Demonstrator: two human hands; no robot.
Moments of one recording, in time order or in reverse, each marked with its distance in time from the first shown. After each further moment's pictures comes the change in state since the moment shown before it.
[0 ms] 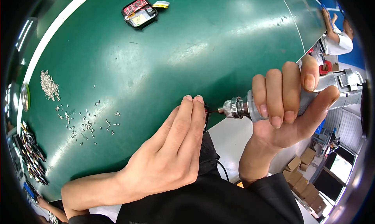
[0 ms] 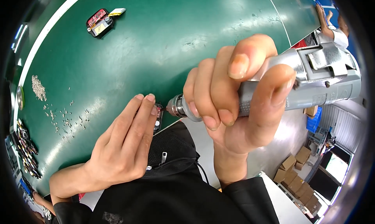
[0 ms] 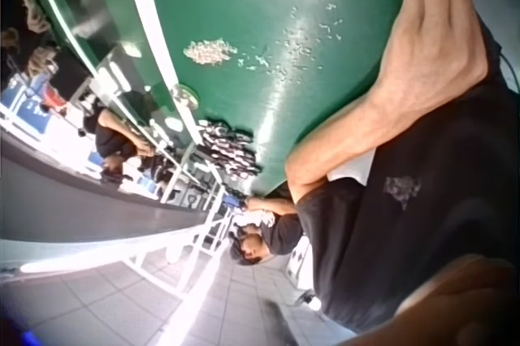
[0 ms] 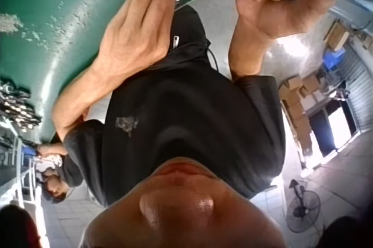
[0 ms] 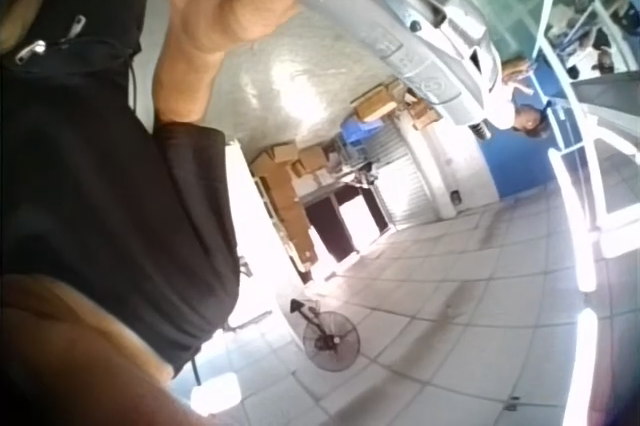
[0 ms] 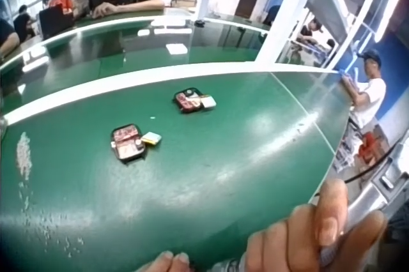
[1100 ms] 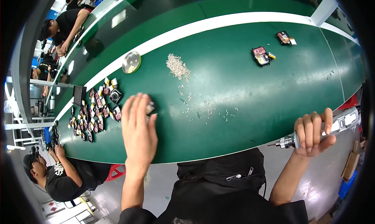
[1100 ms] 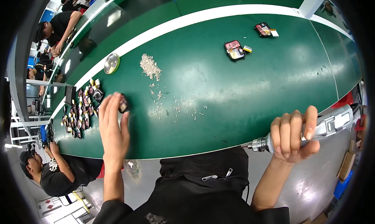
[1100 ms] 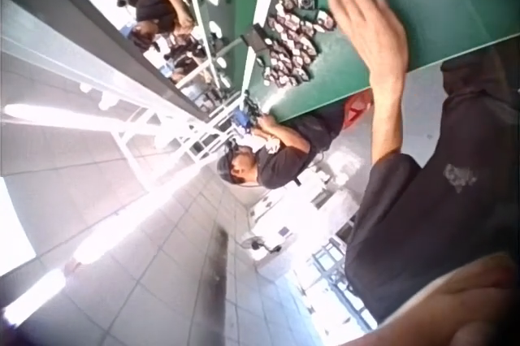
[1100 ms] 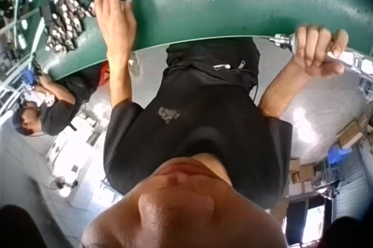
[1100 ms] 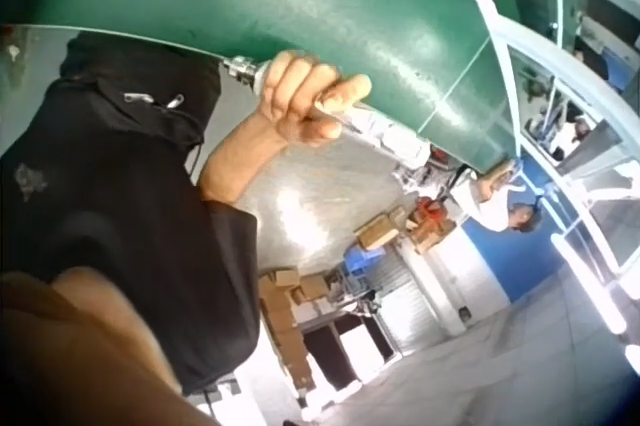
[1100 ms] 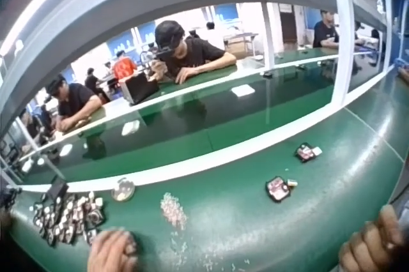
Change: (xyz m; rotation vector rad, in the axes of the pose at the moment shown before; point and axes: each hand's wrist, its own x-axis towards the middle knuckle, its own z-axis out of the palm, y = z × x) left_hand -0.168 -0.043 -0.097 0.259 0.076 -0.999; right_hand -0.016 0.021 0.026 0.432 -0.115 -0.007
